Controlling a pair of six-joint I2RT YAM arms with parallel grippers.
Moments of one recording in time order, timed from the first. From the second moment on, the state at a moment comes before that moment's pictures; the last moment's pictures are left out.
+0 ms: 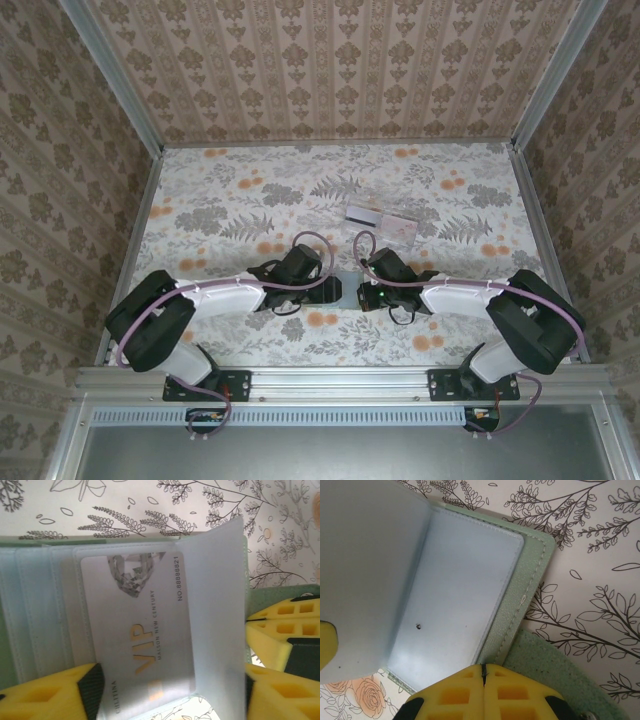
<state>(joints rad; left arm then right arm) -0.90 1.50 0.67 -0.08 0.15 -0.77 0.71 1.48 0.57 -0.07 -0.14 0.54</state>
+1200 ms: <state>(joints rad) -0.82 1.41 0.62 -0.09 0.16 -0.73 0.71 1.32 0.56 0.02 -0.15 0.69</state>
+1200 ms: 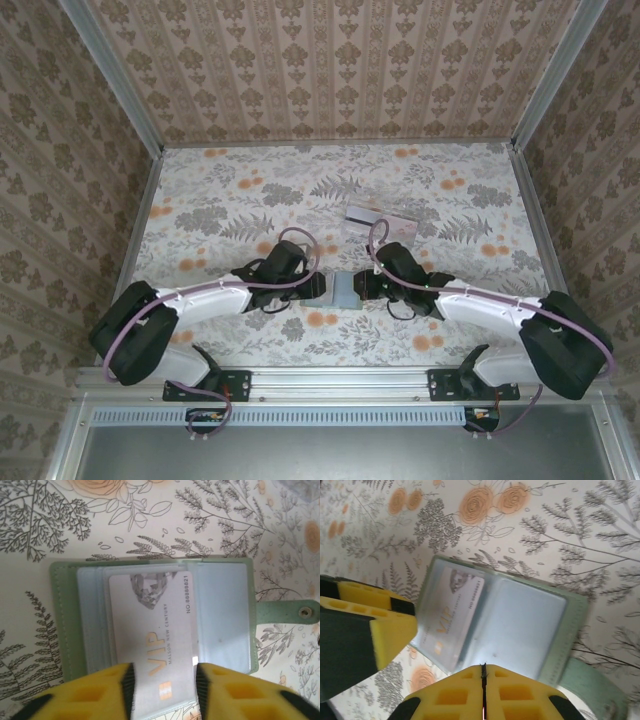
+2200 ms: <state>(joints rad) -0.77 1.48 0.57 -0.01 0.16 -0.74 0.71 1.67 0.63 0.28 -0.31 0.95</state>
